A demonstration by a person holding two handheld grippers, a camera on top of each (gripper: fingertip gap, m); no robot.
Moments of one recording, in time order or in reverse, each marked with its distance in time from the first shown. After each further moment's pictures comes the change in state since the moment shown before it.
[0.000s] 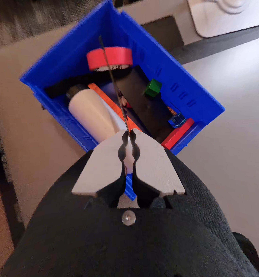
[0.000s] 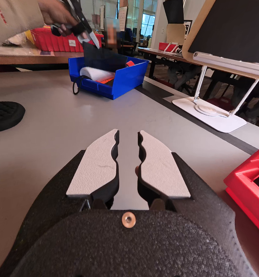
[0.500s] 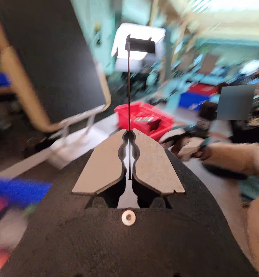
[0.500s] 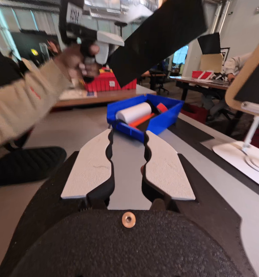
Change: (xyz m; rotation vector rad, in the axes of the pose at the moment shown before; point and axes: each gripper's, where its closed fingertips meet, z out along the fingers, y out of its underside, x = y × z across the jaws) left arm 0.197 -0.053 -0.146 0.805 0.634 0.262; right arm -0.052 -0.098 0.066 0.164 -0.237 0.066
